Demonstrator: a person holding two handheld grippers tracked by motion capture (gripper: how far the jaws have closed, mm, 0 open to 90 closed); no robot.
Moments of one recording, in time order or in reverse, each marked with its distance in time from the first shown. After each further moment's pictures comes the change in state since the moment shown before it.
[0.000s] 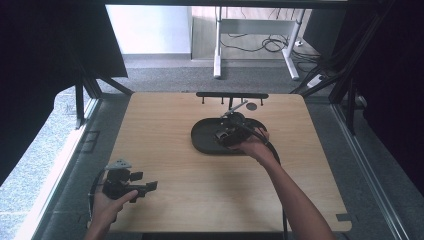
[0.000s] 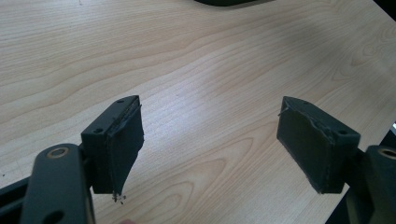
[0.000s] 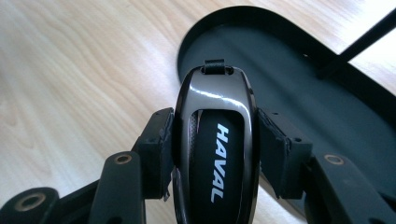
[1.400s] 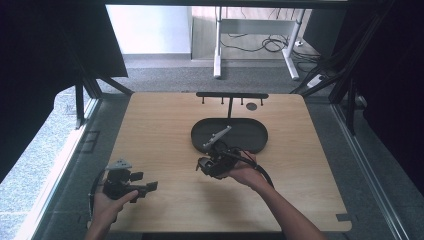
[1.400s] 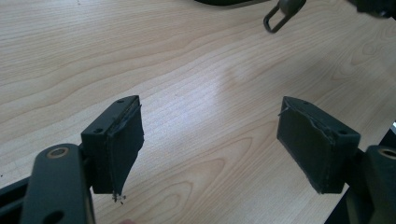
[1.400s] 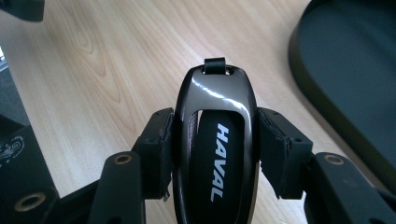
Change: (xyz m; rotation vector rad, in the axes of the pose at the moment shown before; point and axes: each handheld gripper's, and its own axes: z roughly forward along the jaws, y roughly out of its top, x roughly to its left) left arm -0.002 0.000 0.001 0.002 0.002 0.000; right arm 0.072 -0.033 0.009 0.032 0.166 -0.126
